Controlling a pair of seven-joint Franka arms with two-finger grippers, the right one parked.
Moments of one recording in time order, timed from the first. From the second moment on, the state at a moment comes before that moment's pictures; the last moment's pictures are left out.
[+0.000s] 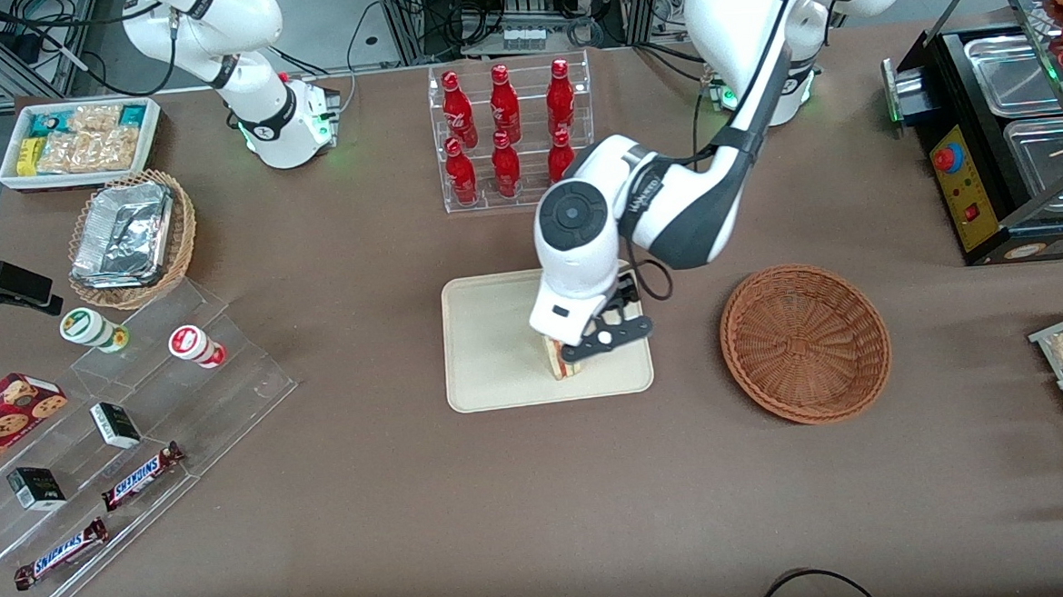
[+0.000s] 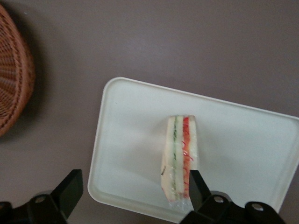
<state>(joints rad) -0.70 0.61 0.06 -1.32 0.03 1.83 -0.96</state>
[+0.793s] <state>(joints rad) -0.42 0.34 0.06 -1.58 0.03 1.81 -0.58</state>
